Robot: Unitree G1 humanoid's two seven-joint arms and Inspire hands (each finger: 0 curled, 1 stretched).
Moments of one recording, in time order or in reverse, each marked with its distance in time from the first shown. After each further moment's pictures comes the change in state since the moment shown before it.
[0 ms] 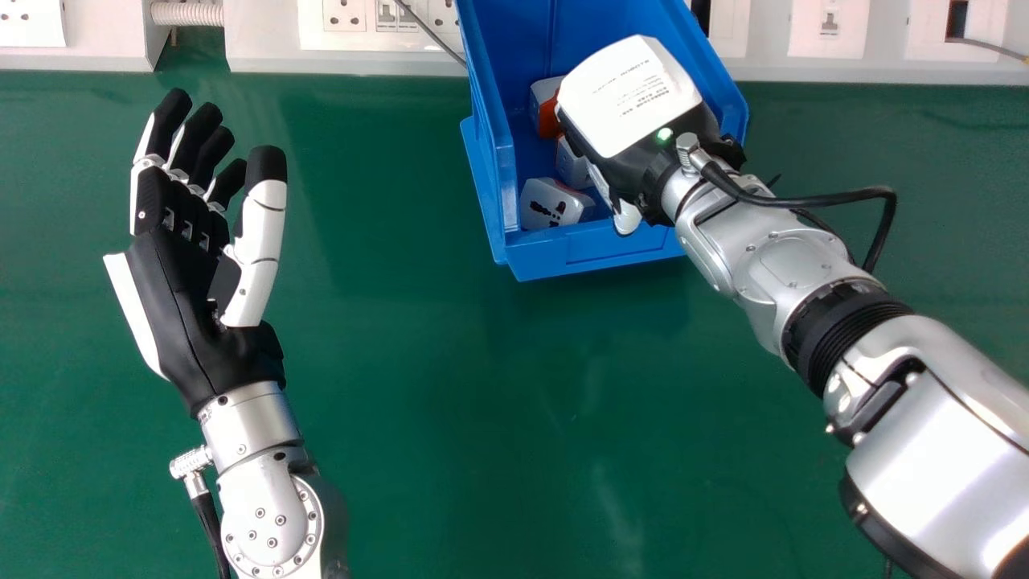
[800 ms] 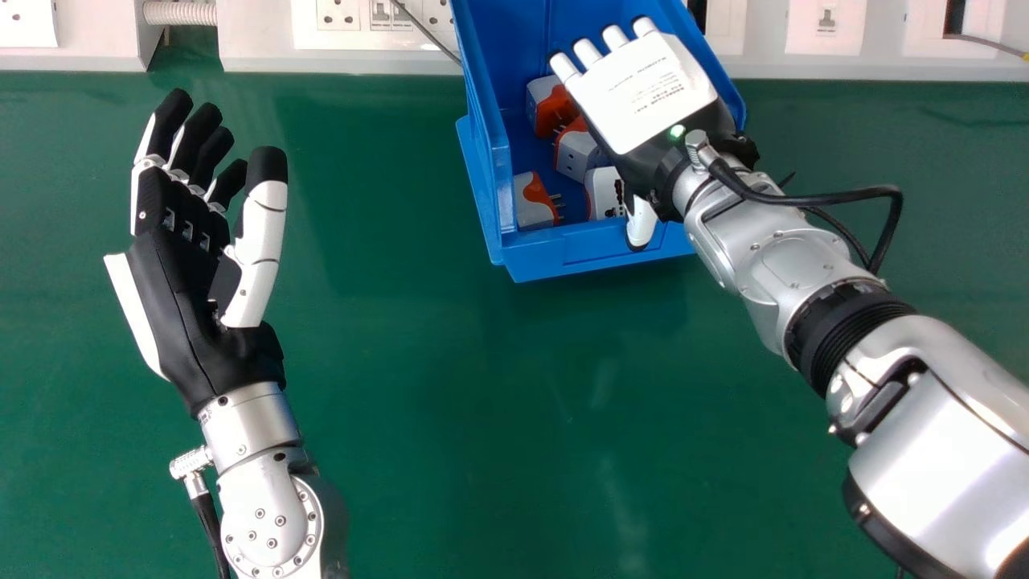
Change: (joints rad) left arm 0.001 0.000 0.000 0.001 0.000 -0.002 -0.003; right arm 0.001 -0.005 -0.005 -0.004 0.017 0.049 0.027
